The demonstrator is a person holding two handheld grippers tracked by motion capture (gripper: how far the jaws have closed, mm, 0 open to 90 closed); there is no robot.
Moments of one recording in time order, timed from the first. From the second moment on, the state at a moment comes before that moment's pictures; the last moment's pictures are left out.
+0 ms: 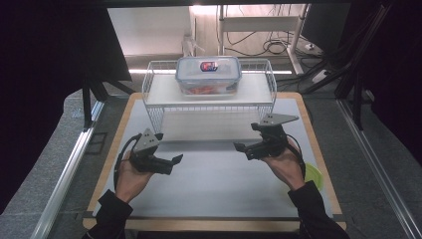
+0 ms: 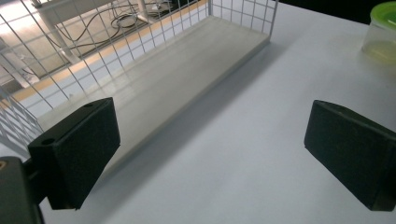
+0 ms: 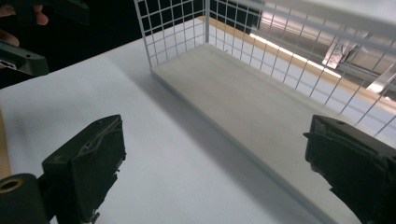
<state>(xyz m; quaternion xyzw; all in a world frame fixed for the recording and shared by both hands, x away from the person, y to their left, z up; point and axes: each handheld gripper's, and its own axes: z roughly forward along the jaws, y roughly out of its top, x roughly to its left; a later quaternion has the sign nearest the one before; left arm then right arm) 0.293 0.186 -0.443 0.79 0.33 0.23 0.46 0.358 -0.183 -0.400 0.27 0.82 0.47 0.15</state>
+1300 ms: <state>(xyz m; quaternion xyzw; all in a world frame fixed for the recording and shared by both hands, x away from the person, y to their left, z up) 0.250 0.197 -0.500 0.80 0.36 0.24 0.41 0.301 -0.257 -0.450 0.39 0.82 0.38 0.18</state>
